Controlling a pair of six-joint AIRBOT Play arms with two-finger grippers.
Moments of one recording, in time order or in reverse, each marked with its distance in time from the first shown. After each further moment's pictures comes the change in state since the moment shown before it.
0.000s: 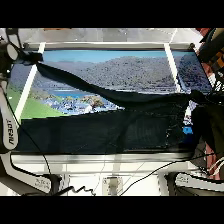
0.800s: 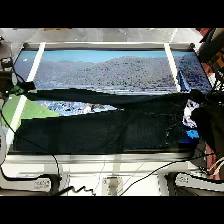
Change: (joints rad) left arm 0.108 0.218 -0.554 0.245 0.042 -0.248; right arm 0.000 0.000 0.000 0.039 0.006 0.003
